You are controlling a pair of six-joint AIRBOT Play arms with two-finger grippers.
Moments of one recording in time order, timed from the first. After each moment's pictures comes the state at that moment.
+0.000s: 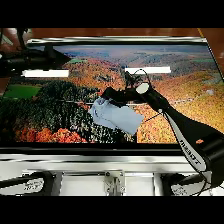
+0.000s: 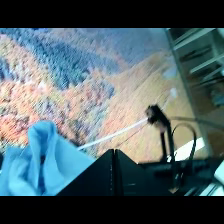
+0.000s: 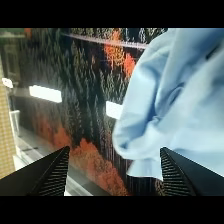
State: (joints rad) left arm 0.02 -1.40 1.55 0.55 -1.09 -1.24; right arm 0.41 -1.65 1.29 -0.56 0.76 1.50
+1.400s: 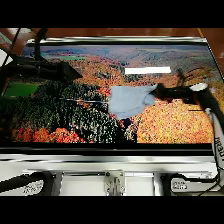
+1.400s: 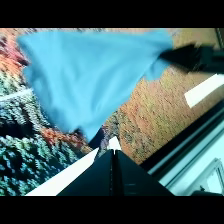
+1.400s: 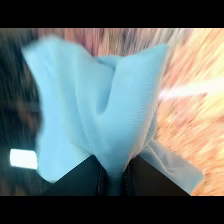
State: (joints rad) left arm -0.15 -1.35 1.55 0.73 -1.22 -1.35; right arm -0.23 -1.52 1.17 -0.64 0.94 1.21
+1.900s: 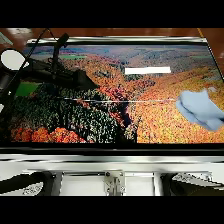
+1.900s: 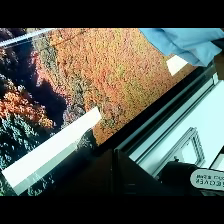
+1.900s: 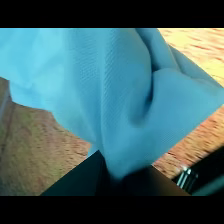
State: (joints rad) left arm -0.30 -1.35 1.55 0.73 -1.26 -1.46; right arm -1.09 -1.45 1.22 -1.04 1.28 1.34
